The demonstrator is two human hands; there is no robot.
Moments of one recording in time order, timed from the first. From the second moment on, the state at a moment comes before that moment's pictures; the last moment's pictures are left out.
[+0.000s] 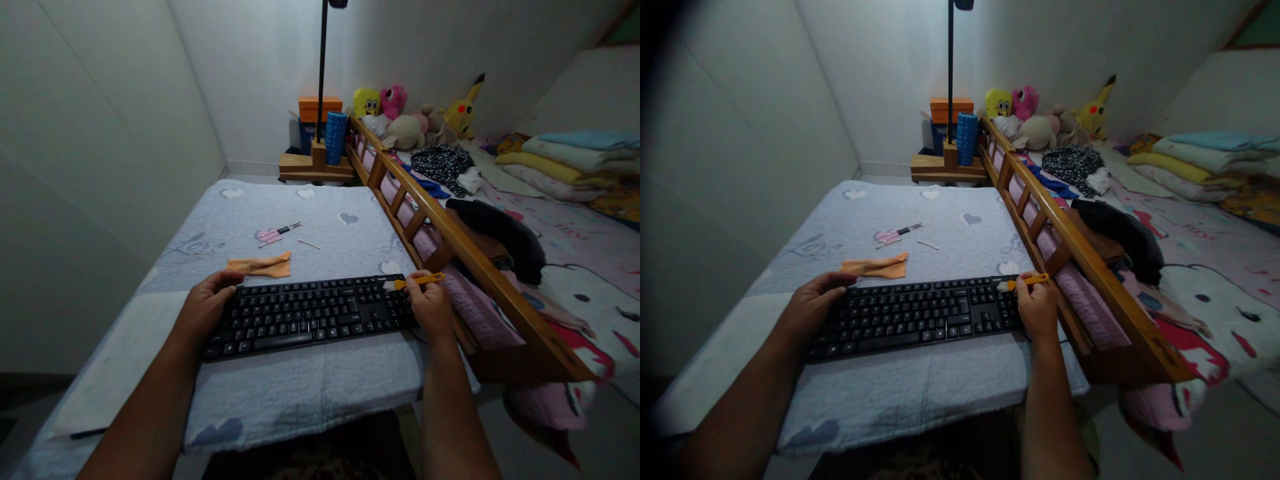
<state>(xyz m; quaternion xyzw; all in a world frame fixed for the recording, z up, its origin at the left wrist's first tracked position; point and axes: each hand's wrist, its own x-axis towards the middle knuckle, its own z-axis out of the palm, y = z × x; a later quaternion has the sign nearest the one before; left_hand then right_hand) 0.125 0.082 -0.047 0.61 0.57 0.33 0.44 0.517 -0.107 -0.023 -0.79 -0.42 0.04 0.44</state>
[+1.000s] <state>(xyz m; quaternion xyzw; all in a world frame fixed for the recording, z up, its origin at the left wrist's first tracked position) 0.125 0.085 -0.049 0.61 0.58 0.32 0.43 0.510 -0.118 -0.003 -0.76 -0.44 0.13 0.46</state>
